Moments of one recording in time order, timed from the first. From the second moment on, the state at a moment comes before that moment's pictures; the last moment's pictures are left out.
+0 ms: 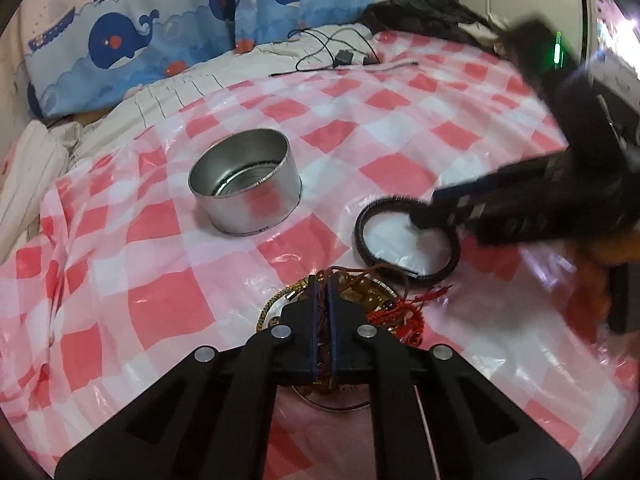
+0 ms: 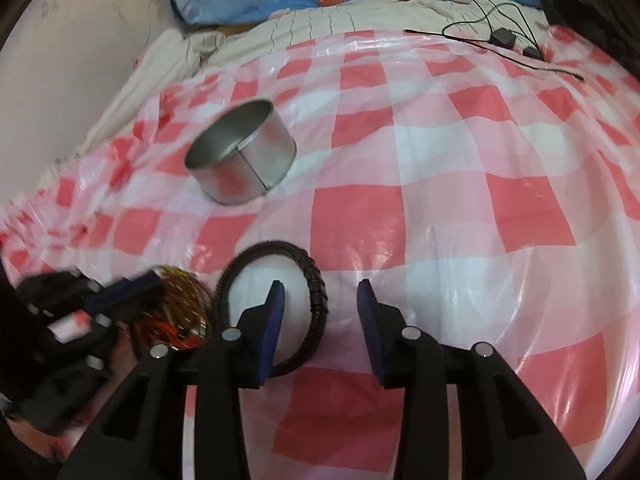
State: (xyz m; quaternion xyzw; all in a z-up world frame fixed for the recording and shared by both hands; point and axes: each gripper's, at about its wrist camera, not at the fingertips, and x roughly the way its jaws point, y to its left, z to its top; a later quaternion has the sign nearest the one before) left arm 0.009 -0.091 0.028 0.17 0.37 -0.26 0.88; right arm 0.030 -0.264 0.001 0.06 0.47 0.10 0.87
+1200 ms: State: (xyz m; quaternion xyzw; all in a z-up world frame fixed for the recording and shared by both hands) left arm 0.048 -0.055 0.095 0.04 0.31 -0.24 0.92; right arm 0.043 -0.267 0.049 0.13 0.38 0.16 0.90
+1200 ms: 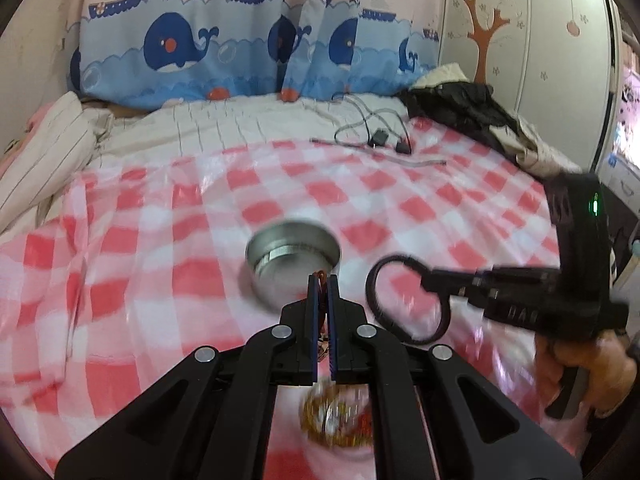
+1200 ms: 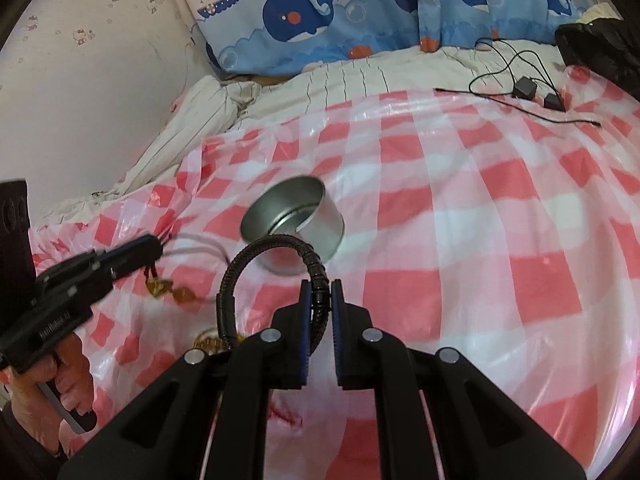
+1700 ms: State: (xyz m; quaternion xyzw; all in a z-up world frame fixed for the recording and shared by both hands) left arm 0.154 -0.062 0.043 0.00 0.40 -0.18 0.90; right arm 0.112 -0.251 0.060 0.07 0.37 0.14 0.92
